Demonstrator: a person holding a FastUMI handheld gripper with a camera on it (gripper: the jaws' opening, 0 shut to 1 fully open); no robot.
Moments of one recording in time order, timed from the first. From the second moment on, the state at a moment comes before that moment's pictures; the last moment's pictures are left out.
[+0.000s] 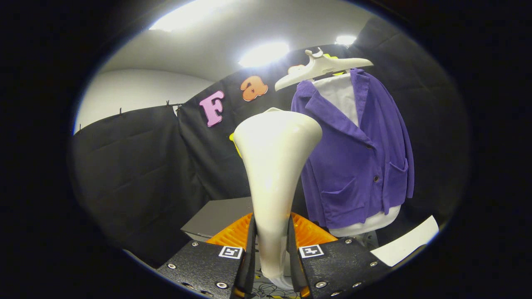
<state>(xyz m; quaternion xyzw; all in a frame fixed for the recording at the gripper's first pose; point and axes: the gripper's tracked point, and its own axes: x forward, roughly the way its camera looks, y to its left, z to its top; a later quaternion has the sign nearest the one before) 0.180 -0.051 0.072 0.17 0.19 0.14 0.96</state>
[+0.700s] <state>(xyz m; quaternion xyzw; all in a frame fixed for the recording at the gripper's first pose) 0.330 -0.113 0.079 0.22 0.16 0.08 0.96</state>
